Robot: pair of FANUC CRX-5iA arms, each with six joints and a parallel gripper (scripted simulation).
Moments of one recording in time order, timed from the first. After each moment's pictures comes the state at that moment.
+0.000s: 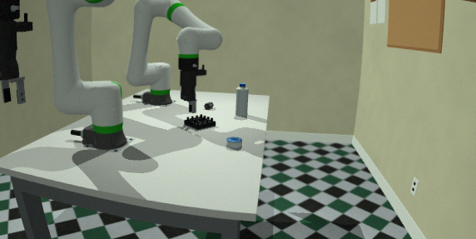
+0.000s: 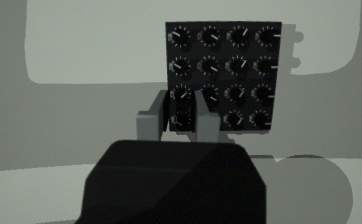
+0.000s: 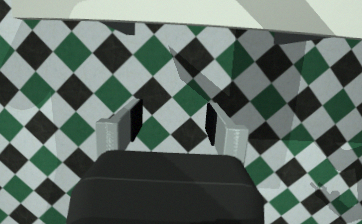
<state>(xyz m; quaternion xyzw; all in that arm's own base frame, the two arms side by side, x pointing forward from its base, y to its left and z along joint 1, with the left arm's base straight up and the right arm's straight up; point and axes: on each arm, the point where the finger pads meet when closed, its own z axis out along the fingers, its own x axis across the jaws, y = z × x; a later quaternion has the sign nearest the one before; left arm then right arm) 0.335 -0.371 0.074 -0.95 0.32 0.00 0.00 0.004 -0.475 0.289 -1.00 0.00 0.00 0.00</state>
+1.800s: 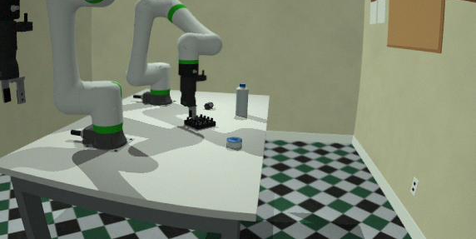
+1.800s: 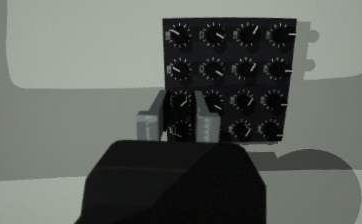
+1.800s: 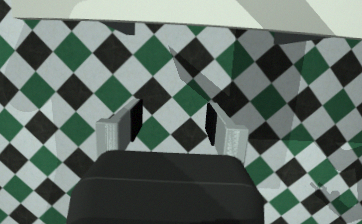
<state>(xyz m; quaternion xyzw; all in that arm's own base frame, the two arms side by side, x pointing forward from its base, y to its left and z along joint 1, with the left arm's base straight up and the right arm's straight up) 0.335 -0.370 0.048 -0.95 0.32 0.00 0.00 0.004 -0.475 0.289 -1.00 0.00 0.00 0.00</state>
